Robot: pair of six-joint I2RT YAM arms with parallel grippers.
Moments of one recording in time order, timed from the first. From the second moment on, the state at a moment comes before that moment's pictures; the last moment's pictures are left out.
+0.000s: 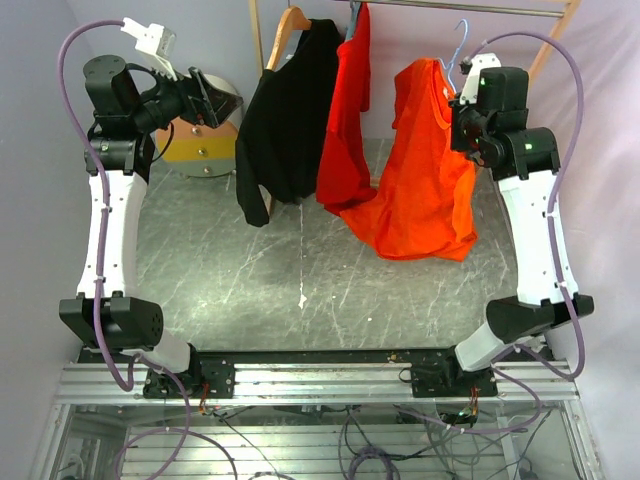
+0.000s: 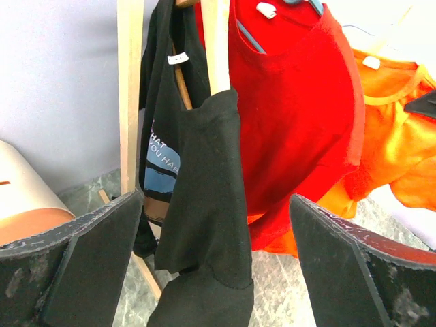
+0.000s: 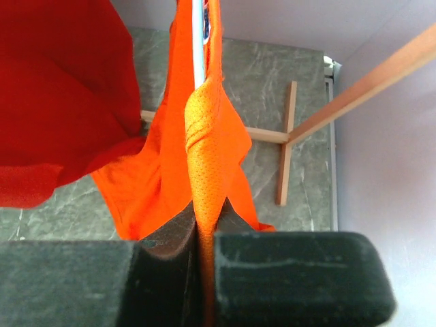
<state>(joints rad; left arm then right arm) 0.03 1.52 1.82 -0.29 0.77 -0.24 0.22 1.58 2.13 -1.04 0.23 -0.06</state>
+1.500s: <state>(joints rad) 0.03 1.53 1.77 -0.32 0.82 -0.16 0.03 1.76 2.27 -0.81 0.03 -0.03</state>
